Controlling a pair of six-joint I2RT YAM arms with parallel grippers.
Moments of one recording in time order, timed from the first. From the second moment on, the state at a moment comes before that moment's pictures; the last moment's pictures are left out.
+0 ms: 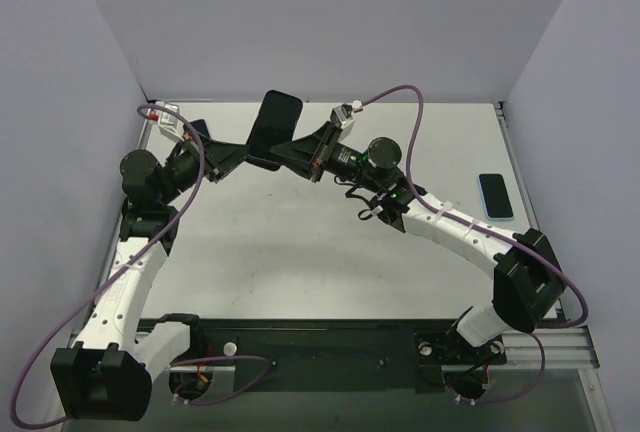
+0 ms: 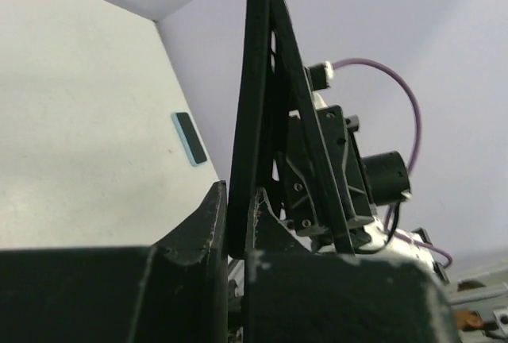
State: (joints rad) left arm -0.05 1.01 0.84 0.35 0.78 -1.21; right arm 0.75 1.52 1.08 0.72 -0.42 1.58
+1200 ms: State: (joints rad) left arm -0.03 2.07 1.24 0.17 0.42 -1.03; right arm 0.70 1.06 0.85 -0.02 -0.36 1.01
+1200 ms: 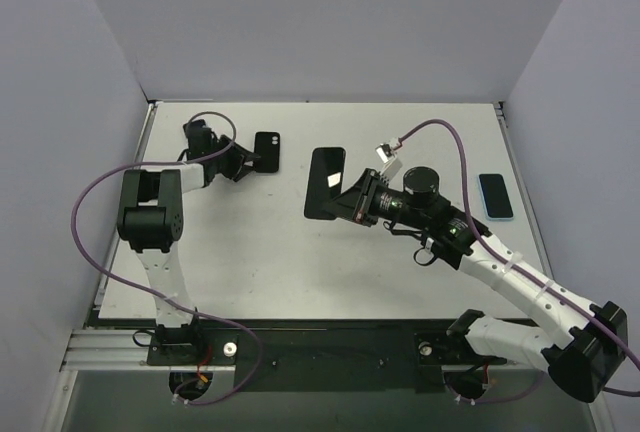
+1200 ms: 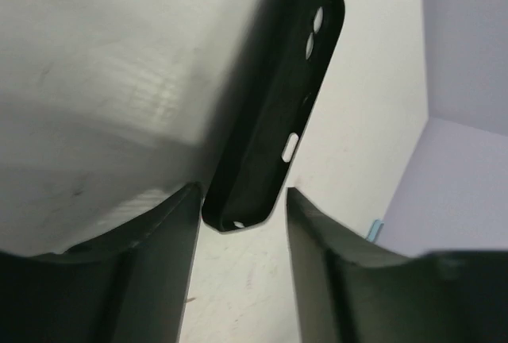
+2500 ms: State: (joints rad) left arm -0.07 1.02 1.43 -0.66 -0.07 -0.57; right arm 1.28 2.32 1.51 0.39 -0.02 1.32
